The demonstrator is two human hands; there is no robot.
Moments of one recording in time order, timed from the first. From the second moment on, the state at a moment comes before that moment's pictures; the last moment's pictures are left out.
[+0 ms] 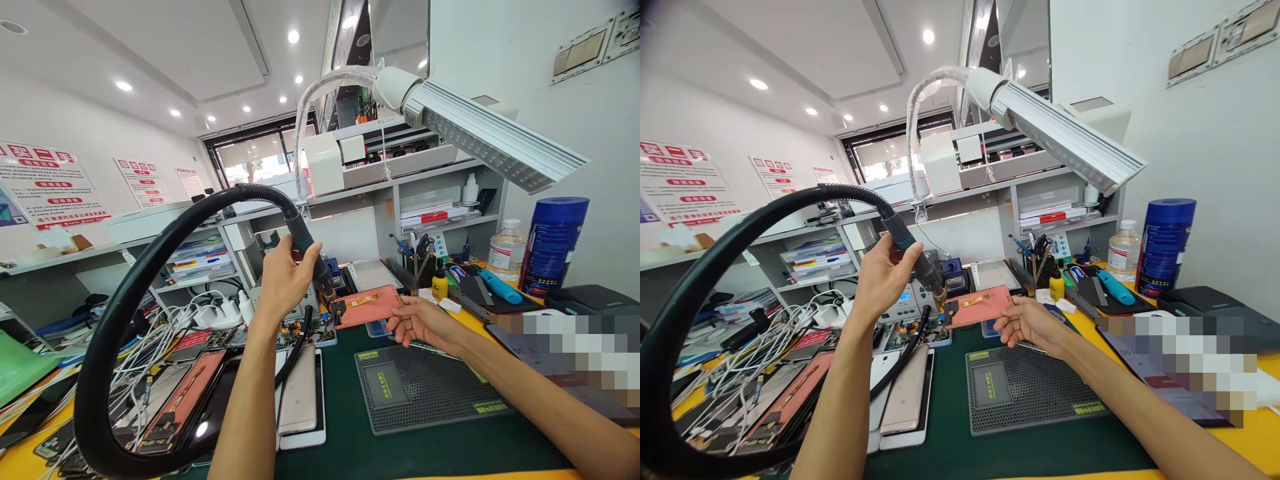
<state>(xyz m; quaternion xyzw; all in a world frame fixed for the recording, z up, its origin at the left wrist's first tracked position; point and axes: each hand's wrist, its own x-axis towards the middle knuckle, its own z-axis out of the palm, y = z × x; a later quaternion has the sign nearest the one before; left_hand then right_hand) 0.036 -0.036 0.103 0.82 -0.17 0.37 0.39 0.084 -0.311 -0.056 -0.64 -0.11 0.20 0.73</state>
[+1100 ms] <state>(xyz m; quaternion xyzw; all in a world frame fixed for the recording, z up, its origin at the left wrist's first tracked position) 0.032 -0.029 0.105 0.80 -0.18 0.34 0.45 0.077 -0.309 -0.050 -0.63 -0.12 0.20 0.74</state>
